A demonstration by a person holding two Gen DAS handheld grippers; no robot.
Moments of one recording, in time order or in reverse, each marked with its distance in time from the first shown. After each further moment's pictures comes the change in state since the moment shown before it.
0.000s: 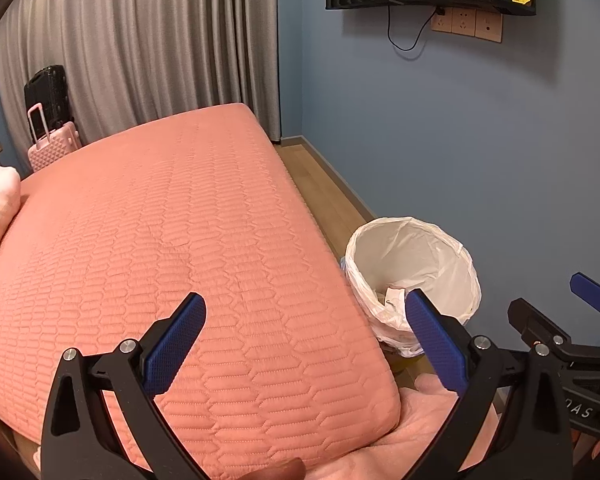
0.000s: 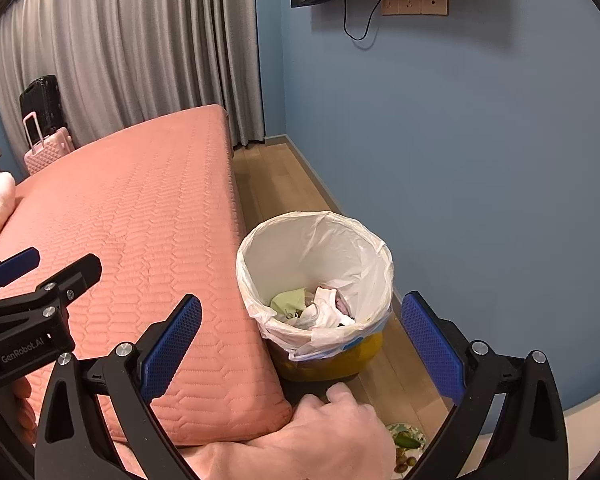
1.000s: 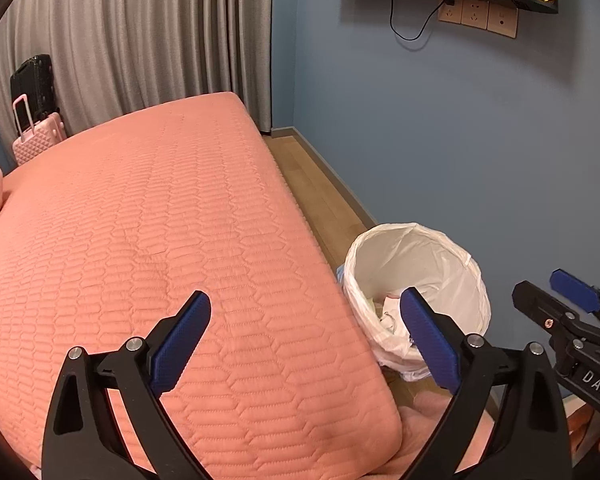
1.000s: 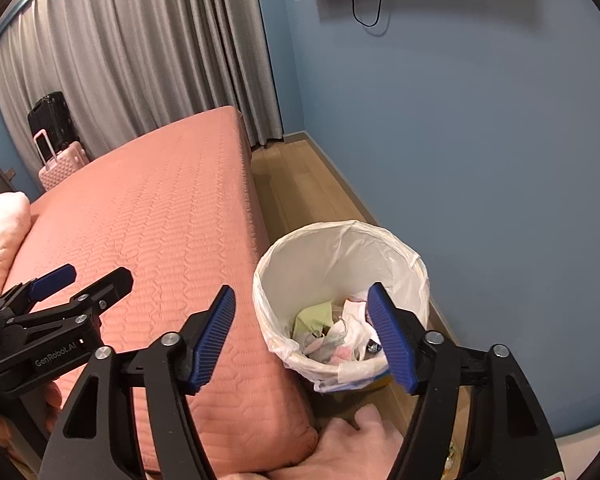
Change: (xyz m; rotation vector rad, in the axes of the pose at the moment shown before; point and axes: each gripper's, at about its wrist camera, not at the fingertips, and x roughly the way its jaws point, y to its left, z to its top) left arm 0.048 0.001 0.022 -0.002 0.036 -0.028; right arm 0.045 -0.003 0.028 0.053 0.019 0.095
